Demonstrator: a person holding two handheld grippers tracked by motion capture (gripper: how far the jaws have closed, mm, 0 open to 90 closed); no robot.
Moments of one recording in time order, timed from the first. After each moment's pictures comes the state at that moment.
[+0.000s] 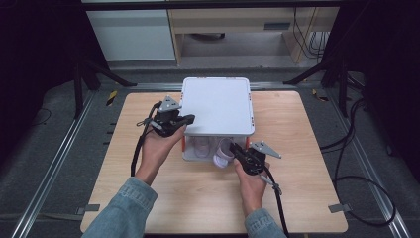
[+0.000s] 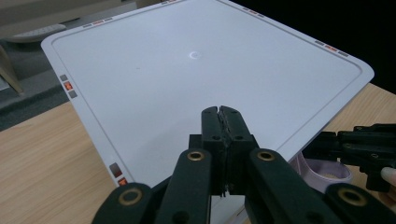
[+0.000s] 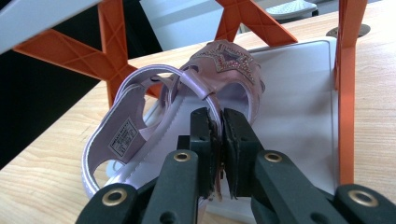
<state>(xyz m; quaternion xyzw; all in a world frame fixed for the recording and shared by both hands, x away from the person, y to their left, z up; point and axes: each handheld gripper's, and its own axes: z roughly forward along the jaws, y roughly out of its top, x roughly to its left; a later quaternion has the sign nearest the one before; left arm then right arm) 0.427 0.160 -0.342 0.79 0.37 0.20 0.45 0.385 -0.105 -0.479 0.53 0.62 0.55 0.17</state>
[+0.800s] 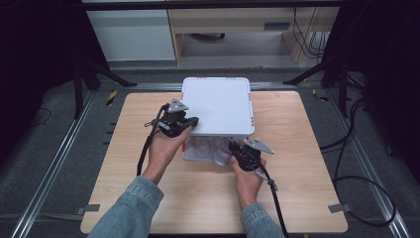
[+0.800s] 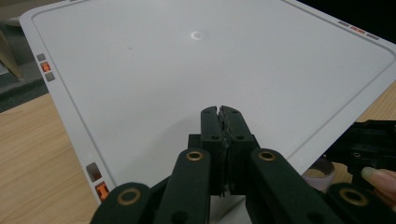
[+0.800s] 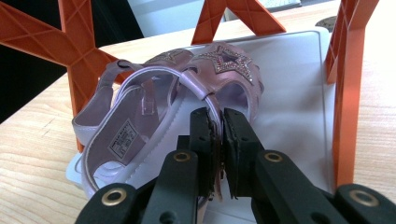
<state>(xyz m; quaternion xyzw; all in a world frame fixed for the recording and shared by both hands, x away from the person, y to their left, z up) 0.437 0.150 -0.357 0.80 0.38 0.19 0.43 0.403 -0.096 -0.495 0.54 0.63 0.52 0.20</state>
